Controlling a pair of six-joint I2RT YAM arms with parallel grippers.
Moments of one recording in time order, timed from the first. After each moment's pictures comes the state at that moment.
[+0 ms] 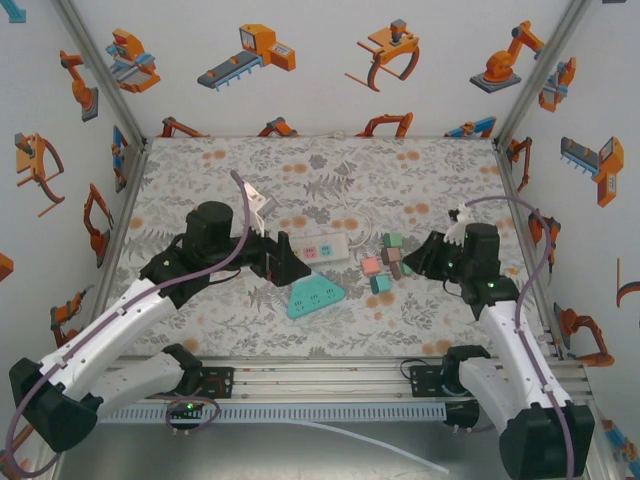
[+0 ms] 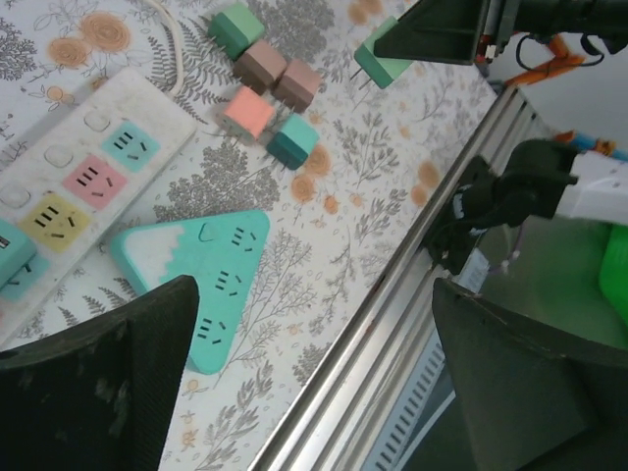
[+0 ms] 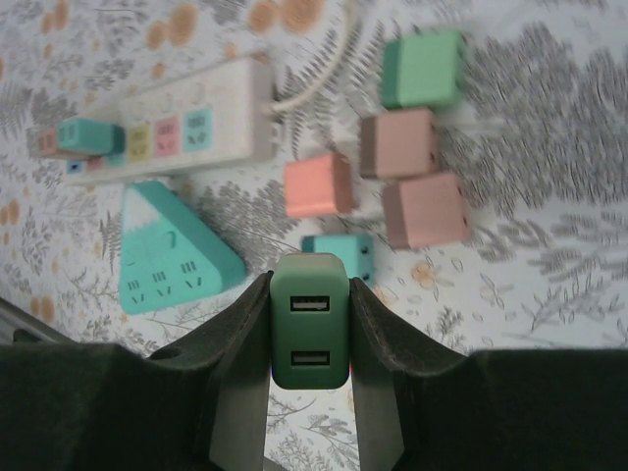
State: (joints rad) left arm -0.71 0.98 0.90 -0.35 0.42 -0.32; right arm 0.06 0.82 0.54 -0.36 -0.45 0.41
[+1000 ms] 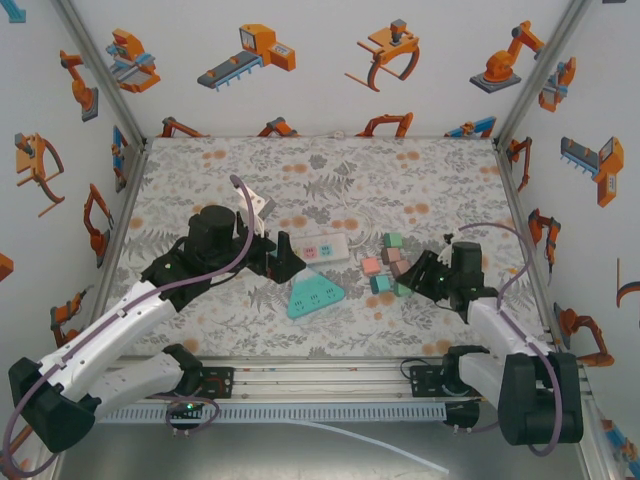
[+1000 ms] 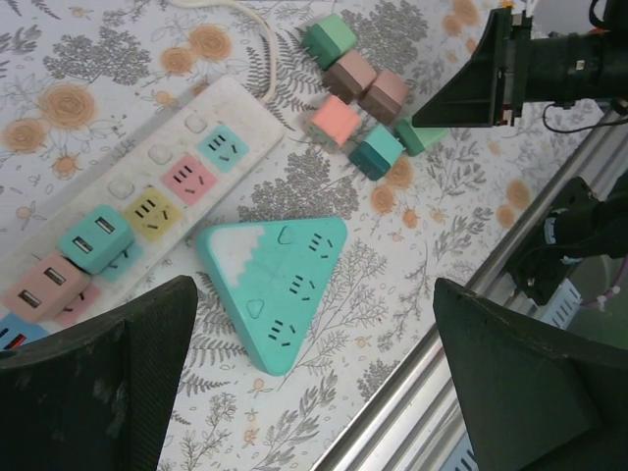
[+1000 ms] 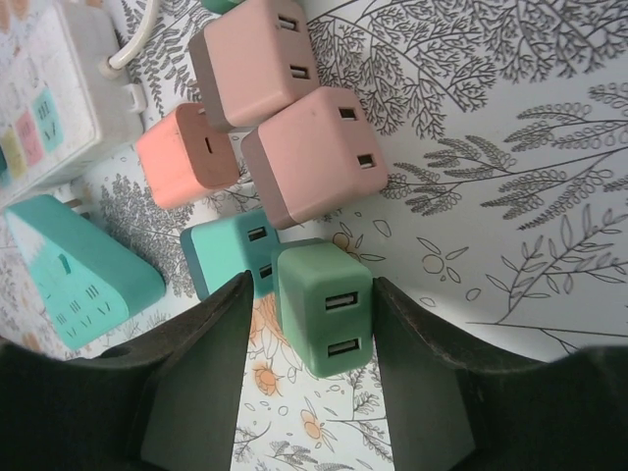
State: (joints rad) left arm -0.73 0.97 0.87 -0.35 0.21 -0.26; right arm 0.04 1.02 0.34 -0.12 -0.41 0.53
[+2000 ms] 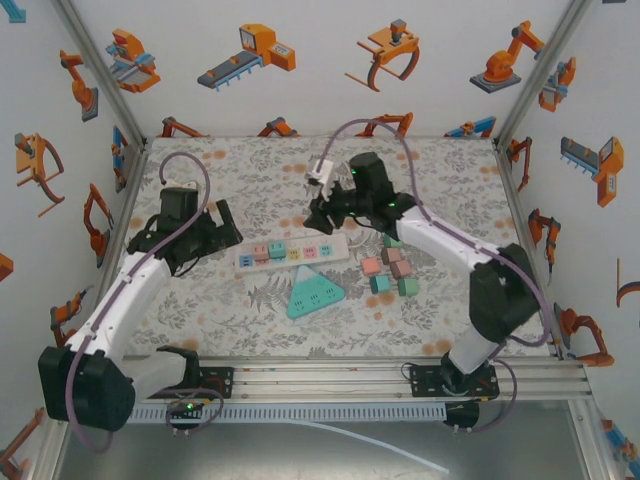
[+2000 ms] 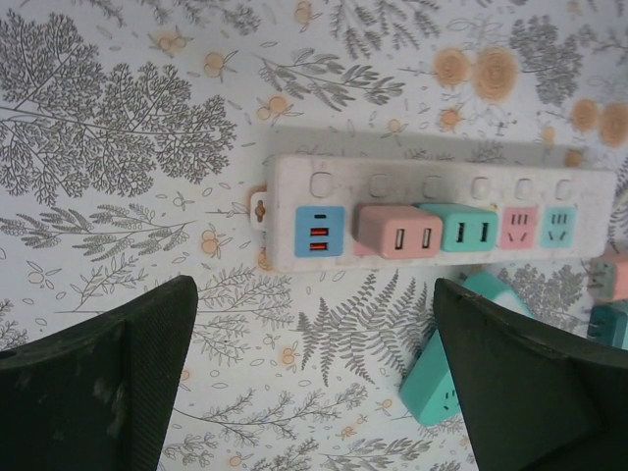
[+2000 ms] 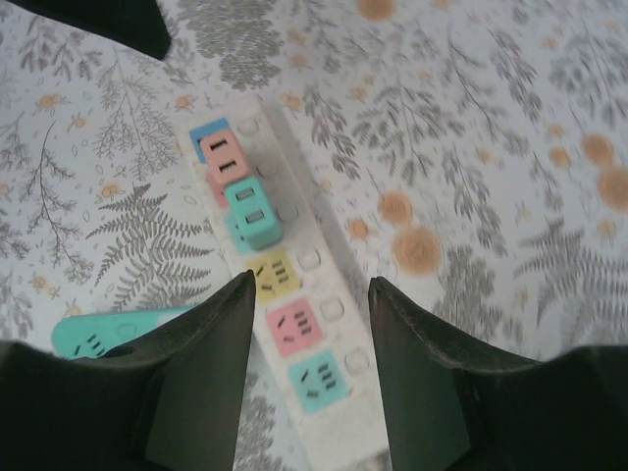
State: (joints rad) left arm -0.24 1.16 0.91 -0.59 -0.01 -0.47; right arm 0.64 1.70 1.31 -0.13 -0.63 -0.37
